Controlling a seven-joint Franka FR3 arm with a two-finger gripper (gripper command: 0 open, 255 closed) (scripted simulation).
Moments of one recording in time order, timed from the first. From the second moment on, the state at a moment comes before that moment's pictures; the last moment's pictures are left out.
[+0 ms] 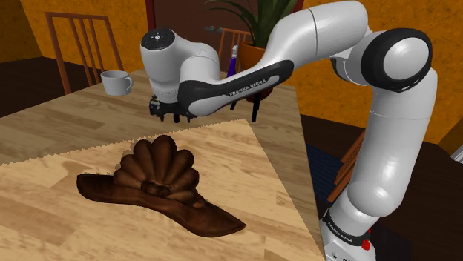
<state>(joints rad) -0.12 0.29 0.73 -1.76 -0.78 2.00 1.64</state>
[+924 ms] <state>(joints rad) -0.12 0.29 0.73 -1.76 -0.79 2.00 1.64</state>
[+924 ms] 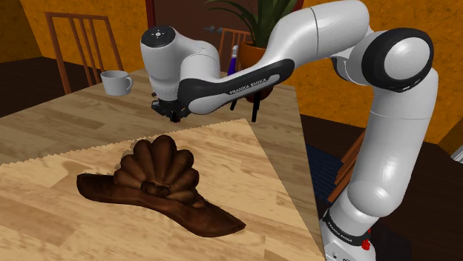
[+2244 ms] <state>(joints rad) -0.13 0.25 0.75 -1.62 -0.71 1.86 1.53</state>
